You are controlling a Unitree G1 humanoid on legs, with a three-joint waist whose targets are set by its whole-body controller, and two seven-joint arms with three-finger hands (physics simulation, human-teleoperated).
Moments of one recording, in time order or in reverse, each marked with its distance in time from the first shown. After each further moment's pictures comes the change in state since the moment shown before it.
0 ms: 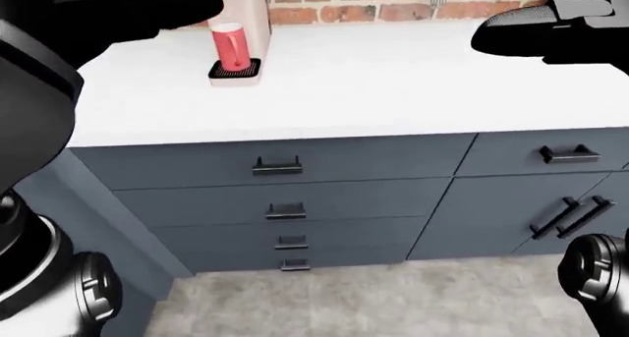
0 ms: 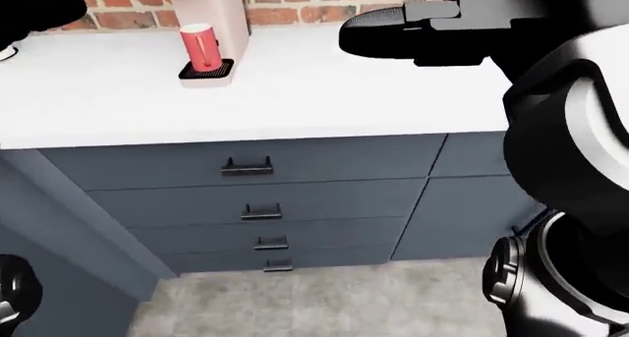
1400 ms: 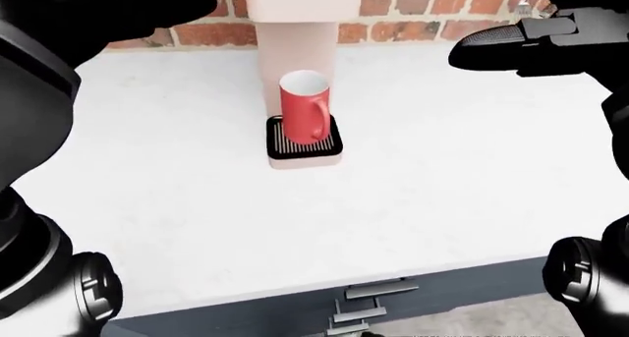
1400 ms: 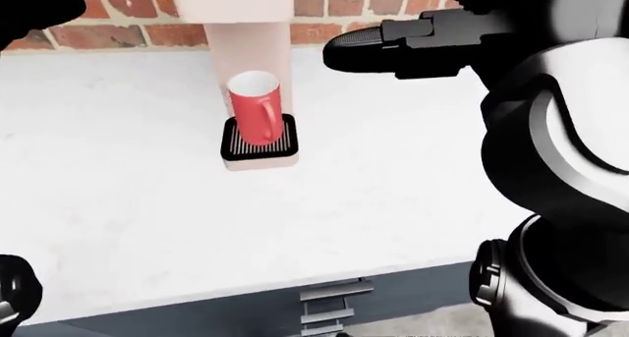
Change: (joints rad) left arm 0.002 0.000 0.008 0.018 0.027 0.014 0.003; right arm 0.018 0.060 0.026 -0.030 -0.119 0.011 0.094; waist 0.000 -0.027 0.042
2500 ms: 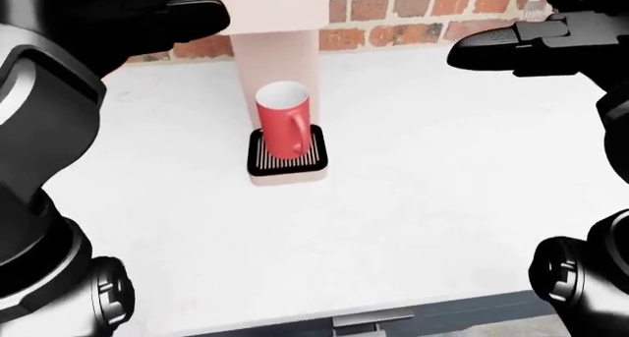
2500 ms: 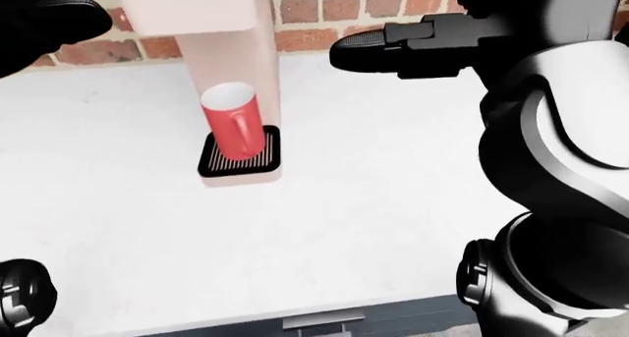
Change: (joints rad) left arm 0.033 -0.050 -0.016 0.019 0.066 -0.014 -0.049; right arm 0.000 0.059 -0.016 -0.013 -0.159 0.063 0.096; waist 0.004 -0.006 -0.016
